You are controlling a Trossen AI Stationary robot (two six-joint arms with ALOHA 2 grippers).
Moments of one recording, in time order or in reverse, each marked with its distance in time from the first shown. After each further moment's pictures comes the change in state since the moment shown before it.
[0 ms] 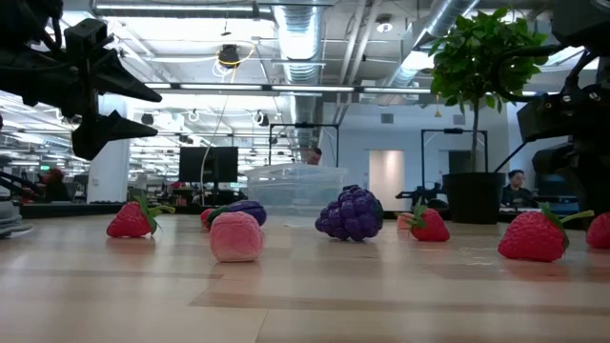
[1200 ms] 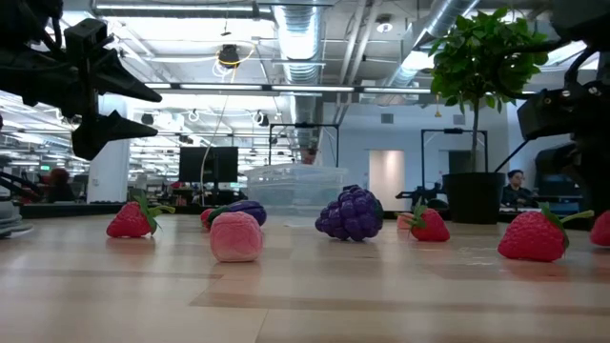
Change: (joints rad) left arm 0.000 0.000 0.000 0.000 0.000 0.001; right arm 0.000 0.000 0.012 0.008 -0.015 0.025
